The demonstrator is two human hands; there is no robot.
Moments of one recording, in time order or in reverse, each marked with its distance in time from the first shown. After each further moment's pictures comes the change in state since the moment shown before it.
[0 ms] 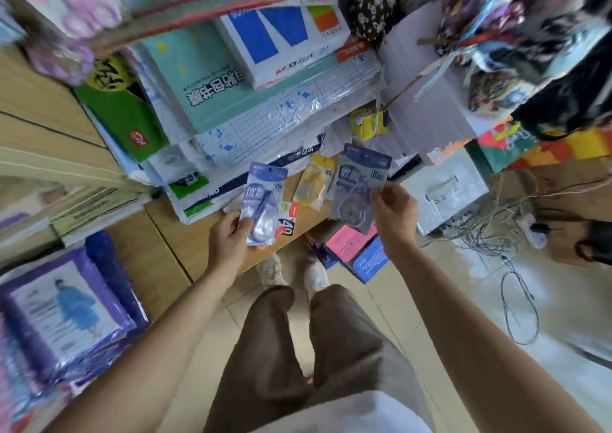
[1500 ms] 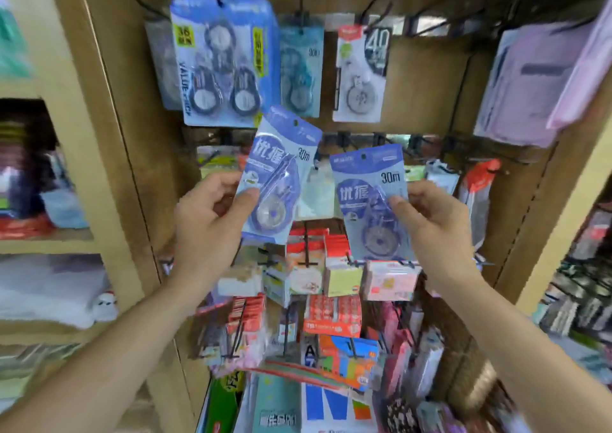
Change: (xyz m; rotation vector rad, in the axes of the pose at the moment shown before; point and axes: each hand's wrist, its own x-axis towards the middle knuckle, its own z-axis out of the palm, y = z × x) left_hand -0.253 0.555 -0.168 -0.244 0.865 1.280; right_hand -0.041 -0.580 -0.232 0.544 -0.396 -1.317
